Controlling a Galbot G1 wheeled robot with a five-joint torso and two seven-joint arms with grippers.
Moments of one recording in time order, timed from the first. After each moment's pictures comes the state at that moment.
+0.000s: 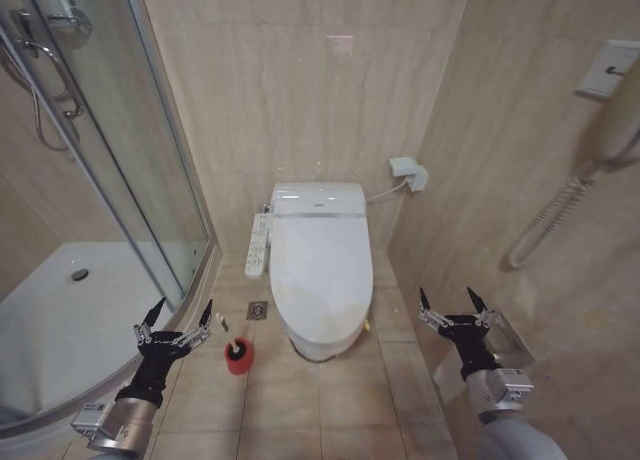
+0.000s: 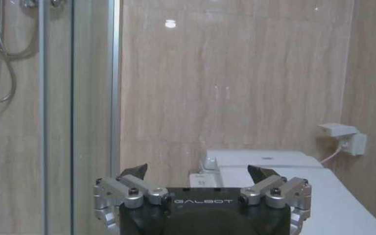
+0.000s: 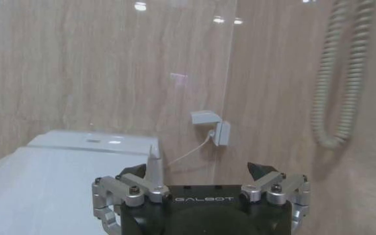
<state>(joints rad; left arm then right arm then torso) 1.65 -1.31 -0.72 -2.22 -0.36 -0.04 0.09 -1.60 1.28 0.65 2.20 0.21 -0.03 0.18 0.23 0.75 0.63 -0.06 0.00</state>
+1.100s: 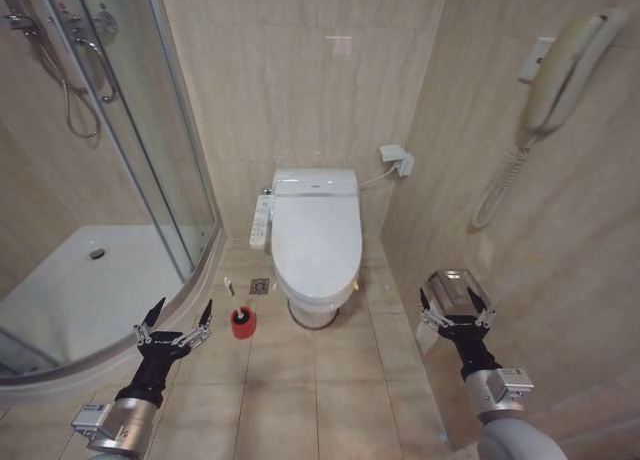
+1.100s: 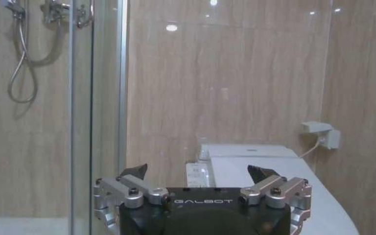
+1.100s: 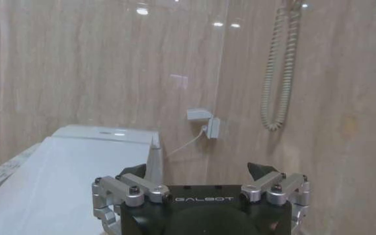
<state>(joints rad) 1.65 -1.31 -0.72 -2.22 -0.36 -0.04 0.09 -1.60 1.28 0.65 2.20 0.21 -0.03 0.18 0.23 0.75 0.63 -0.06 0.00</state>
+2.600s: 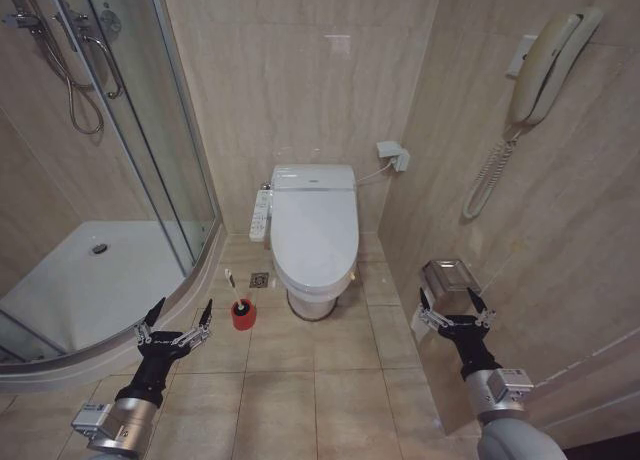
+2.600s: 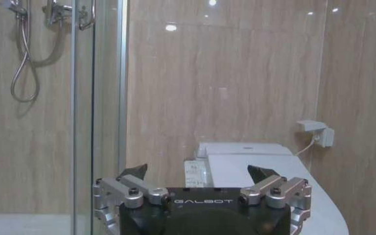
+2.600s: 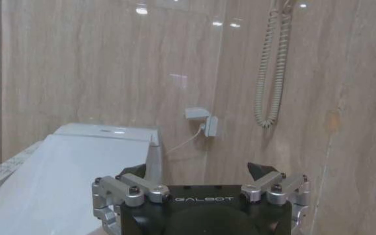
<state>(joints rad) 1.65 -1.31 -0.72 -2.22 -0.36 -0.04 0.09 -1.60 1.28 0.65 2.20 0.21 -0.03 0.18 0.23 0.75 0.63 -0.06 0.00</state>
